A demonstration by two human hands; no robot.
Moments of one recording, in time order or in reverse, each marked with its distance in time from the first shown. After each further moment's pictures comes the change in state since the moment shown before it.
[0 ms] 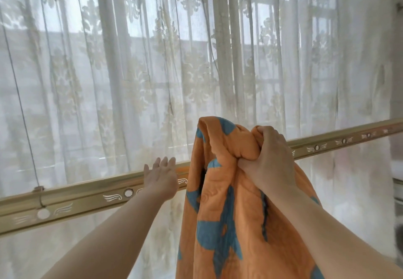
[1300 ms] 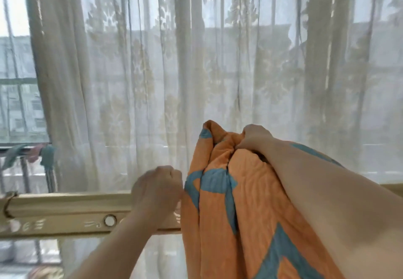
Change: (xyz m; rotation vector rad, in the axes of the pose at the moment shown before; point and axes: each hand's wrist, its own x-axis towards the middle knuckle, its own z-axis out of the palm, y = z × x) left_hand -0.042 -0.076 -0.051 -0.115 0.405 -0.344; right_hand 0.148 -0.056 0.230 -0.137 -0.870 -0.070
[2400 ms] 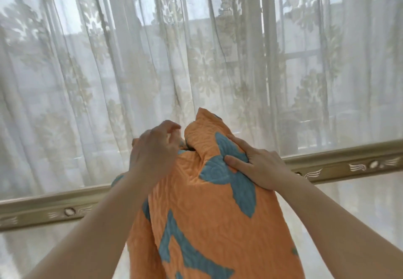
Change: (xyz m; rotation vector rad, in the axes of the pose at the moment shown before) left_hand 0.004 0.165 0.006 -0.250 -0.025 0.209; right_hand -0.129 0.176 -0.017 0.124 0.079 -0.207
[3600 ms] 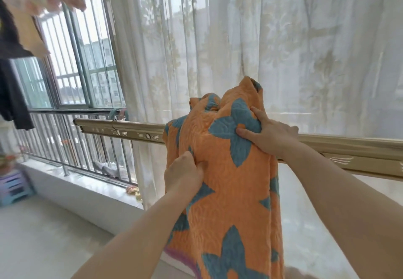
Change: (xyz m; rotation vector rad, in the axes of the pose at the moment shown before) left_hand -0.155 0.023 0.034 0.368 0.019 -0.656; right_hand 0.012 -0.008 0.017 0.044 -0.081 -0.186
